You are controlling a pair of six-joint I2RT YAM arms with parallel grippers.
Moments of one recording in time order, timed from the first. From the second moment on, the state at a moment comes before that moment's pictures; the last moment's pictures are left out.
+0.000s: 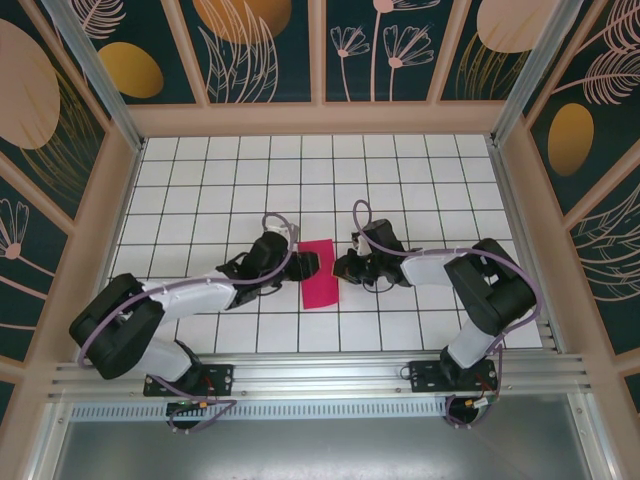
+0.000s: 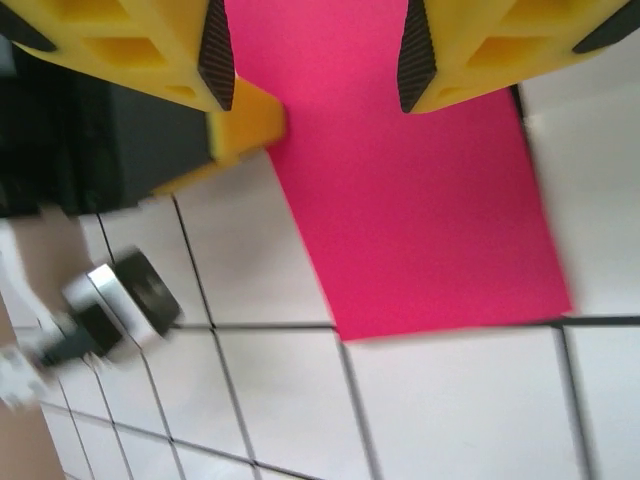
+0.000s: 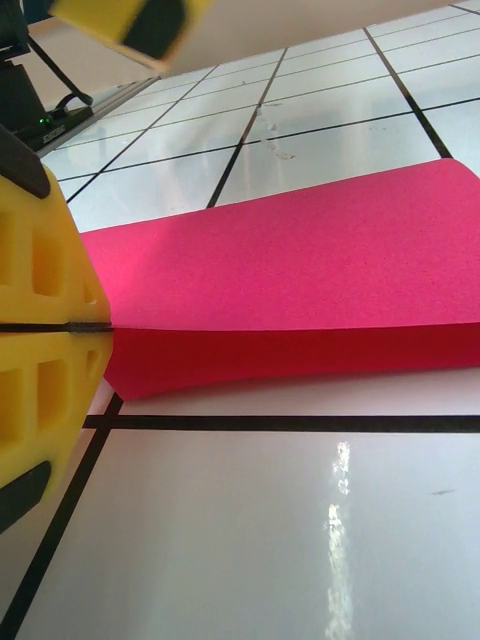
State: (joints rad) left arm -0.81 1.43 0.60 0.19 0.07 -0.72; right arm 0.60 1.66 0.64 0.16 -0.55 0.89
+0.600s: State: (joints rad) left arm -1.23 1.60 0.74 -0.02 -0.29 -0.50; right arm 0.60 1.67 0.66 0.14 -0.56 0.89
